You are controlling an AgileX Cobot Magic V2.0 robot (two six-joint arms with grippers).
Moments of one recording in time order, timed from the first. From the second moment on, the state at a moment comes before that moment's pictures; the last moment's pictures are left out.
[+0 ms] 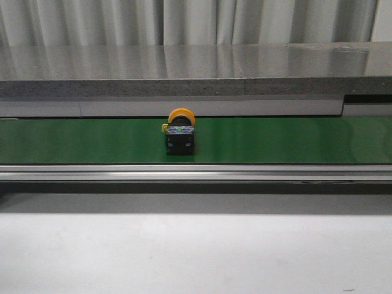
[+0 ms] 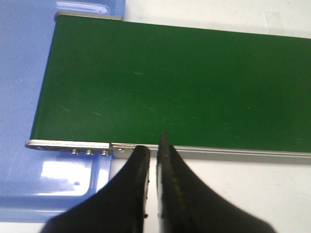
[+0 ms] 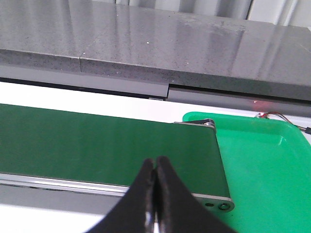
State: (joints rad) left arm -0.09 1.09 -0.78 -0.07 0.58 -0.01; right arm 0.04 0.20 -0.36 -0.11 0.43 0.06
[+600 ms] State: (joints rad) left arm -0.12 1.11 -0.83 -0.10 0.56 -0.01; right arm 0.04 0.20 -0.36 -0.11 0.43 0.06
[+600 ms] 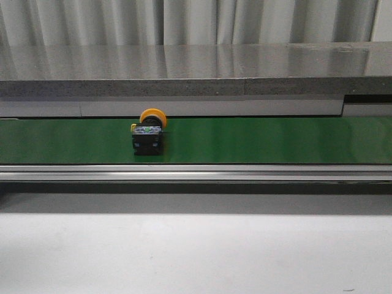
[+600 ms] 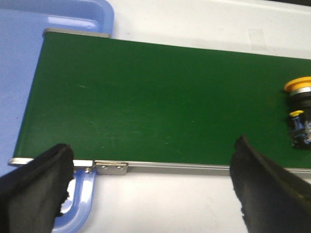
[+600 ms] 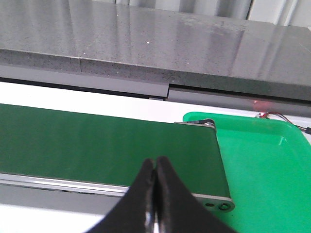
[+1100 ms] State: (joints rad) left arm -0.32 1.45 -1.11 -0.11 0.61 -0.01; right arm 0.04 0.20 -0.36 -0.11 0.43 0.06
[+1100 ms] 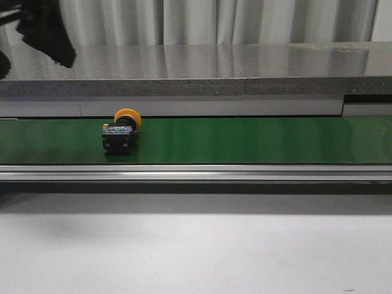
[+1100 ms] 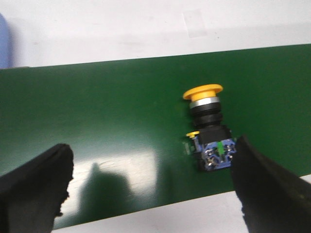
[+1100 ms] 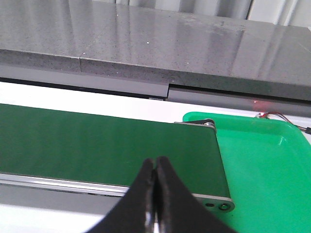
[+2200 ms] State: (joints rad) left arm -0.37 1.76 -1.19 -0.05 0.62 -0.01; right arm 0.04 0.20 -0.36 -0.11 0.43 0.06
